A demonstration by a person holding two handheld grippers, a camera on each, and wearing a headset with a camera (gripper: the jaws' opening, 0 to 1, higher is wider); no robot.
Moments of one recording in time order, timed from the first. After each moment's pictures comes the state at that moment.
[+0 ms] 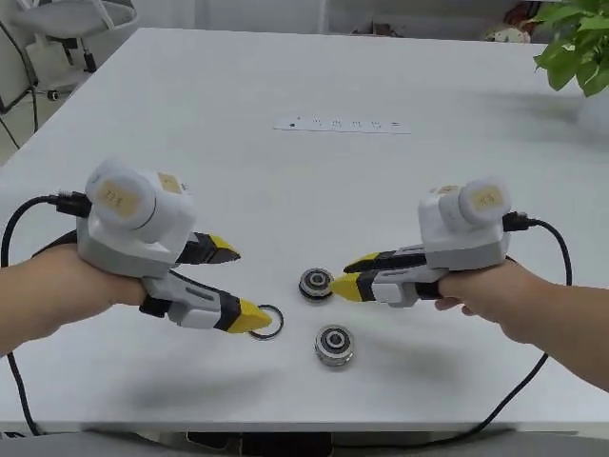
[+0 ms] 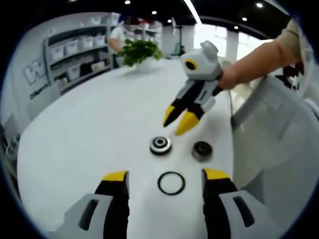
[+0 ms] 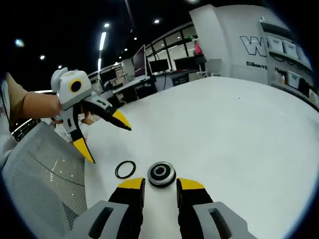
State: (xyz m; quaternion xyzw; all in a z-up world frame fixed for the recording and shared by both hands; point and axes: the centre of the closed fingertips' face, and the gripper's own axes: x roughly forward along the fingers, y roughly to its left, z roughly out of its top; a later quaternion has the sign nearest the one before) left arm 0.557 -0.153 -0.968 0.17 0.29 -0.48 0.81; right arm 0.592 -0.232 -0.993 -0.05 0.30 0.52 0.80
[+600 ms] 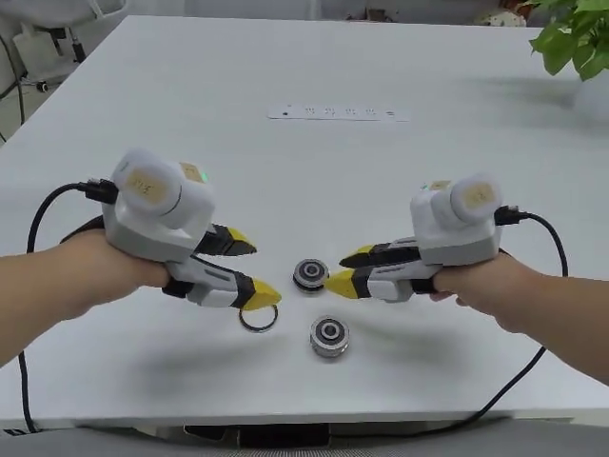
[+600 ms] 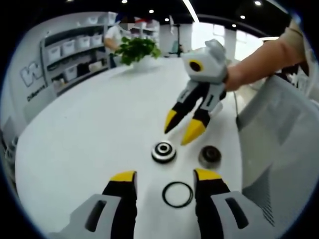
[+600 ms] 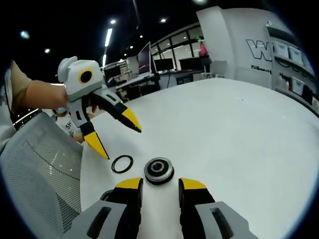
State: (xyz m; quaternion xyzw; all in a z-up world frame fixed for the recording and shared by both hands) left arm 0.575 -0.170 -0.979 0.17 0.29 -0.49 0.81; right arm 0.594 -0.230 -1.004 -0.07 0.29 0.54 0.79
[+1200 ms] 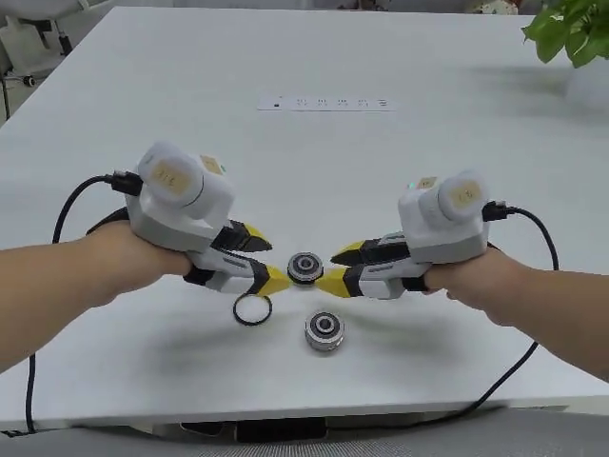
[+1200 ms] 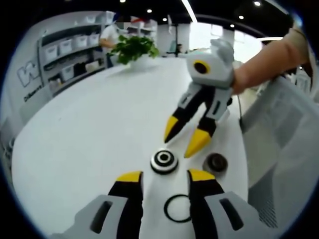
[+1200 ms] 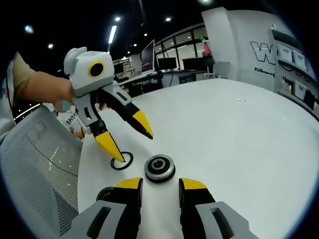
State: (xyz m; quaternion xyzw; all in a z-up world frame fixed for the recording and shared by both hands) left arm 0.588 -0.193 -0.987 0.17 0.29 -0.50 0.80; right arm 0.593 -0.229 -1.009 -0.08 0.28 0.55 0.78
